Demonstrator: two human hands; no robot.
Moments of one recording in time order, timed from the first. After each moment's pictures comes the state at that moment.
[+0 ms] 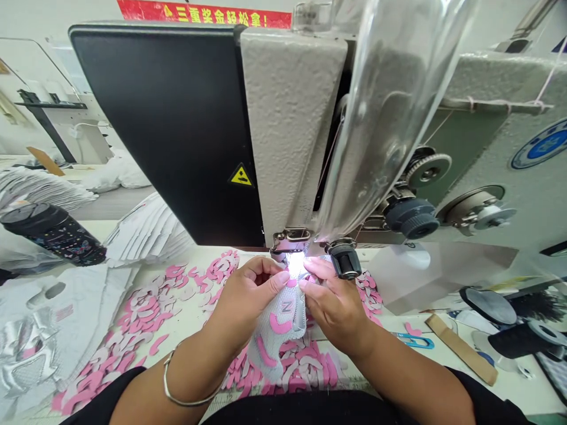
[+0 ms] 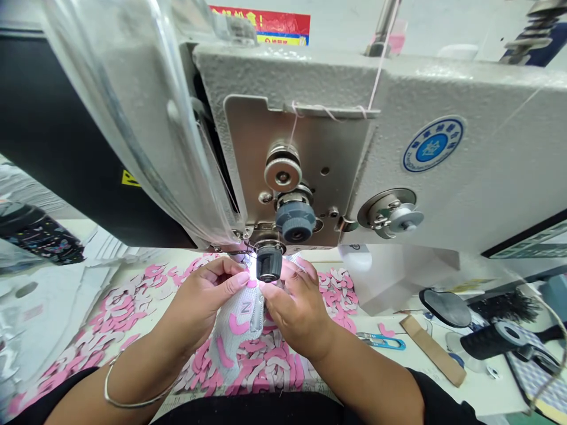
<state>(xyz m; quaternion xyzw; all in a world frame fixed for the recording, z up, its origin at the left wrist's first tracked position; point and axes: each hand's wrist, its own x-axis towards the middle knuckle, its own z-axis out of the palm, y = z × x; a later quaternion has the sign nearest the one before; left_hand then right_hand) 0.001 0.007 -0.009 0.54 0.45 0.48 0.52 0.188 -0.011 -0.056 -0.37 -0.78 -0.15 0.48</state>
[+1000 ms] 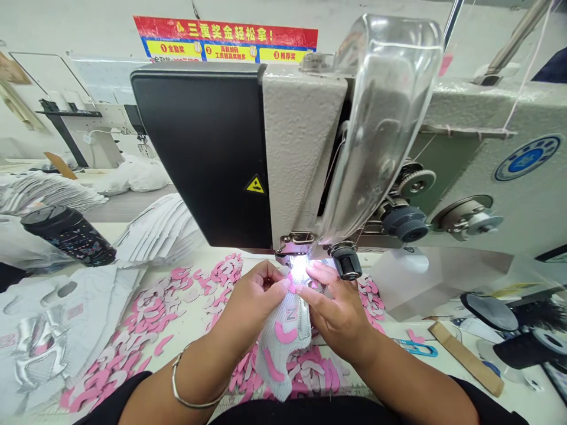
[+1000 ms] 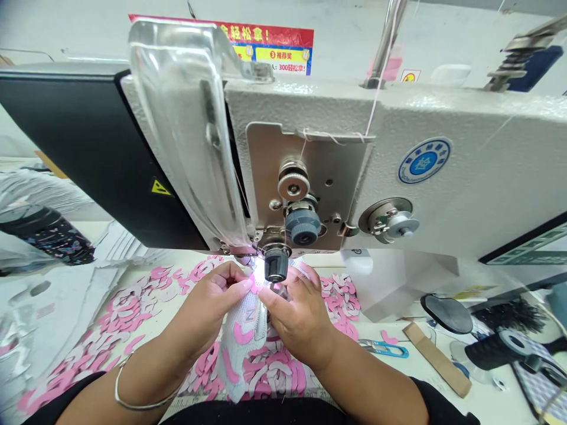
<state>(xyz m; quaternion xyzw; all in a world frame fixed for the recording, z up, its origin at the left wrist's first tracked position) 0.007 -0.005 0.004 0.52 0.50 0.47 0.50 0.183 -0.019 -0.047 -0.39 -0.79 -0.17 0.45</state>
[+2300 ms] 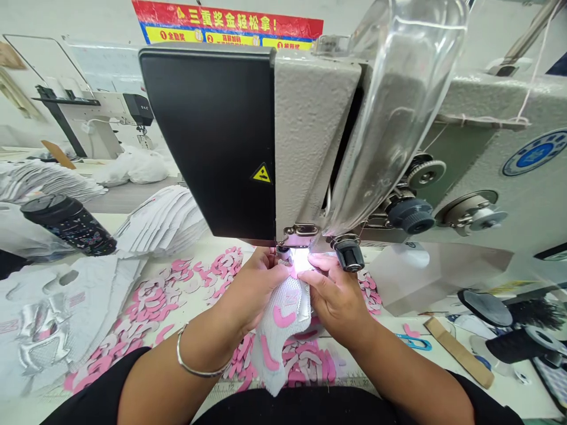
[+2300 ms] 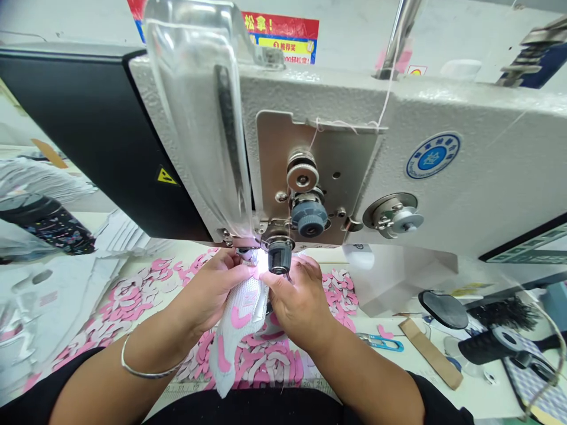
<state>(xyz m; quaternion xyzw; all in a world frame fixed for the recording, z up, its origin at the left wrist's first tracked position) 0.017 0.008 0.013 0.40 0.44 0.48 0.64 0.184 -0.012 -0.037 -0.40 -0.78 -0.14 0.46</state>
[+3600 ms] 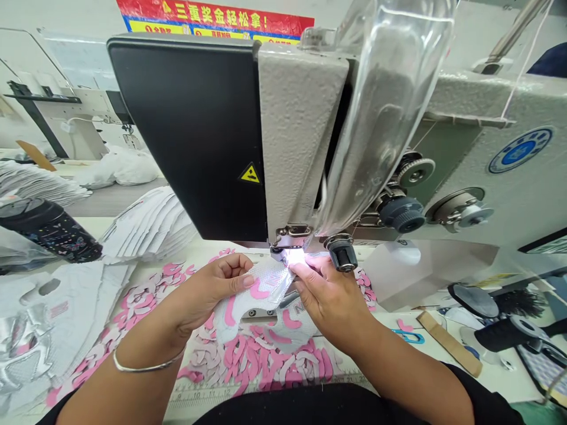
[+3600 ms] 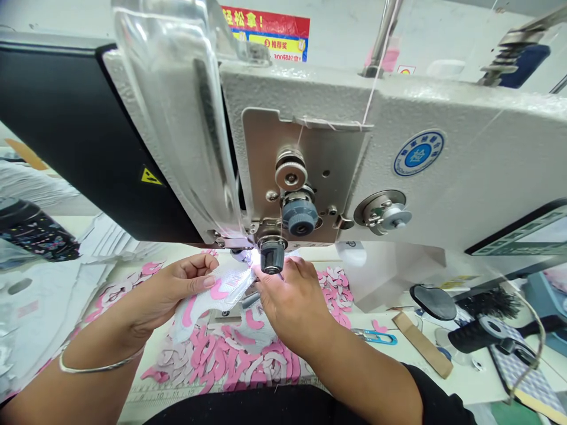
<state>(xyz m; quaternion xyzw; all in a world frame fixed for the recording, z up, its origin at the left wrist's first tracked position) -0.074 0.034 -0.012 0.51 0.36 0.32 0.71 0.181 -0.024 -0.024 -0.51 -0.79 -0.14 0.30</state>
